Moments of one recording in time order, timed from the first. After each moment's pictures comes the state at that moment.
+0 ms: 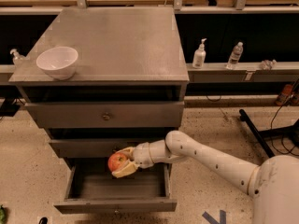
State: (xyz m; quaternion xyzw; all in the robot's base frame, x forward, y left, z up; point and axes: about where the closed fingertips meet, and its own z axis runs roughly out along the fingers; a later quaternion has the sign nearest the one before) arm 0.549 0.118 0.479 -0.54 0.61 0.46 0.36
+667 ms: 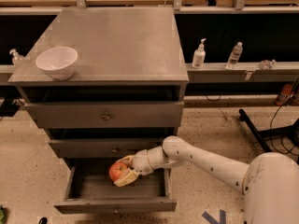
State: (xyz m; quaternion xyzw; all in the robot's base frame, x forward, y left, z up) arm 0.534 0.118 0.430 -0.58 0.60 0.44 0.34
